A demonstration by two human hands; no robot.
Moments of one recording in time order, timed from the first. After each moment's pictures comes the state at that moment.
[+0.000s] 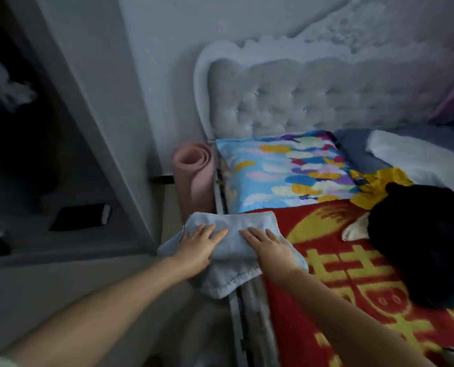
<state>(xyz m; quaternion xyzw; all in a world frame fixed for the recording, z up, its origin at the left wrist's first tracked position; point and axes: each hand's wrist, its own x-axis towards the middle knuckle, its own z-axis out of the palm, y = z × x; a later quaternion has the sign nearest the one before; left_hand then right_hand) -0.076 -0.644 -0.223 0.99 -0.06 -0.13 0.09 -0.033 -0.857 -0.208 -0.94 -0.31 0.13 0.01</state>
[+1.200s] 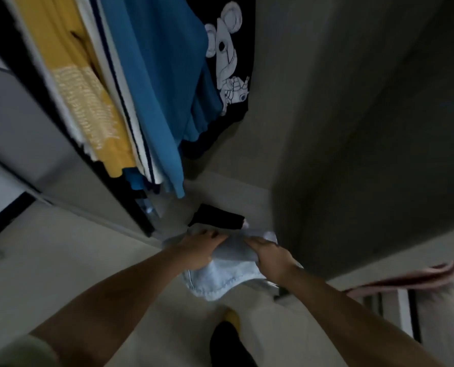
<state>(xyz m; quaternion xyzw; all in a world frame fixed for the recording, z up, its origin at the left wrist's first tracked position) -0.086 0.044 -0.304 0.96 0.14 -0.24 0.09 0.052 -0.130 -0.297 -0.82 -0.52 0.25 0.03</state>
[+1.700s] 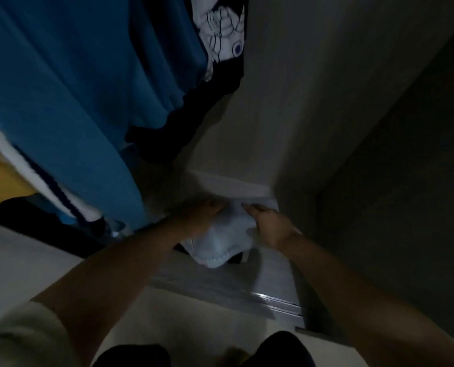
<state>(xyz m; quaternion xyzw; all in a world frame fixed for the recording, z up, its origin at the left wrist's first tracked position) 0.085 0.223 -0.487 0.98 0.10 -0.16 0.09 0.201 0.038 -0.472 -0.86 -0.46 0.24 0.03</state>
